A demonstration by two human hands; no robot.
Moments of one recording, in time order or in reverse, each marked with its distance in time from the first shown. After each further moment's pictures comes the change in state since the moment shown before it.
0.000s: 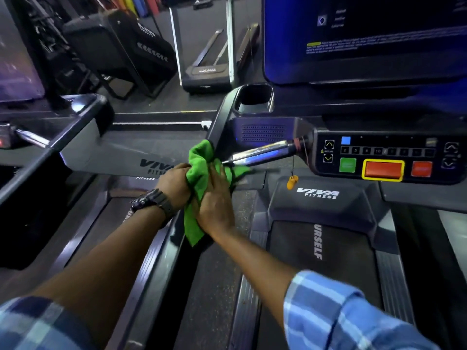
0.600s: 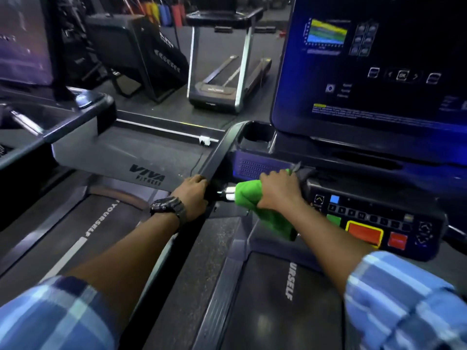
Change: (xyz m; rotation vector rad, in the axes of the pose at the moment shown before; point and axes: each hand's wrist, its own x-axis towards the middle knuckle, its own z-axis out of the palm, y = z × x) left_hand 0.061 0.018 0.022 0.010 0.000 0.042; right_hand 0.137 0.064 -0.159 -1.075 -0.558 -0.085
